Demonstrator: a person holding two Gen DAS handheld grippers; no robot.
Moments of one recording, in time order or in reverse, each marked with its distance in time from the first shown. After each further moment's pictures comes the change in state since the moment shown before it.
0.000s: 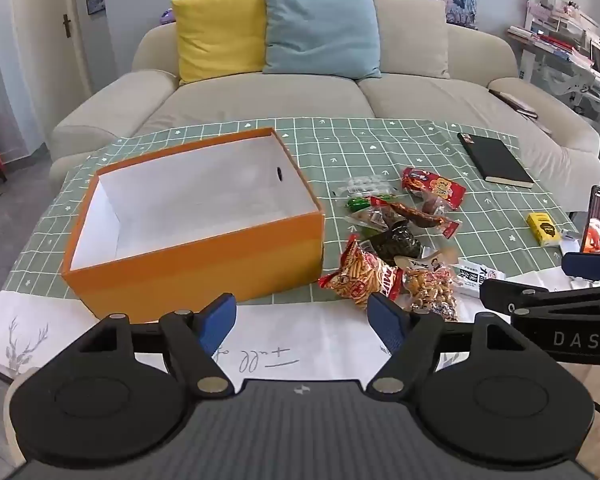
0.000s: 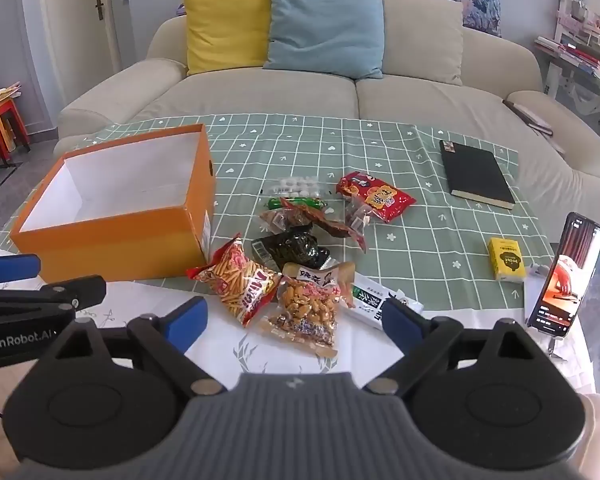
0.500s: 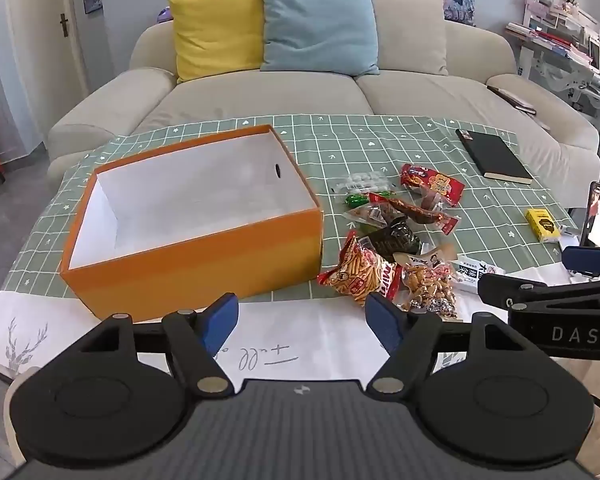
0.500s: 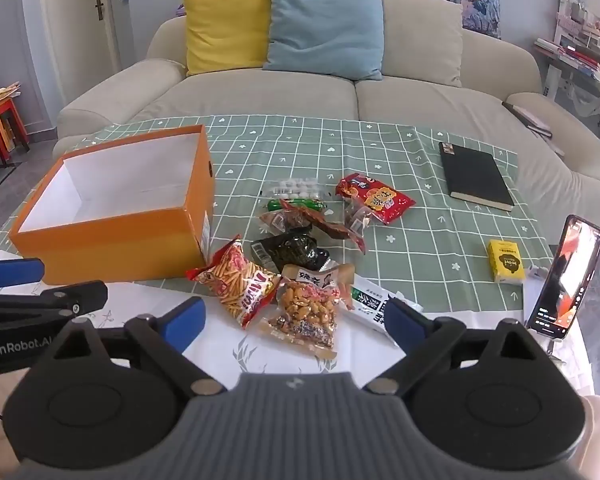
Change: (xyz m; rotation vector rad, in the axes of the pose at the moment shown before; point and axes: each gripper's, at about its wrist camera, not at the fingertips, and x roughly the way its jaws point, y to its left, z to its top) left arm 0.003 0.003 -0.002 -0.016 0.007 -0.025; right arm 0.003 -0.003 0.000 0.008 -0.004 0.005
